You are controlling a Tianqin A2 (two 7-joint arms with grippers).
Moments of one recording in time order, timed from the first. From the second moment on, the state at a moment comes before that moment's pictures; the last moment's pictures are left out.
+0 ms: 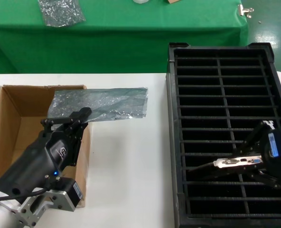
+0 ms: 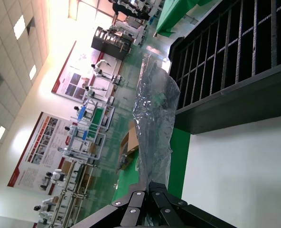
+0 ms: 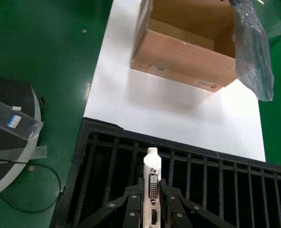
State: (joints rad) left arm 0.01 -0.44 1.61 -1.98 -1.06 0.32 0.36; right arm 0.99 0.89 -2.04 1.90 1.31 -1.55 0.45
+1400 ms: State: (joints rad) left arm 0.01 -0.44 1.61 -1.98 -1.06 0.32 0.36; right arm 1.04 0.77 -2.12 1.73 1.16 -1.56 0.41
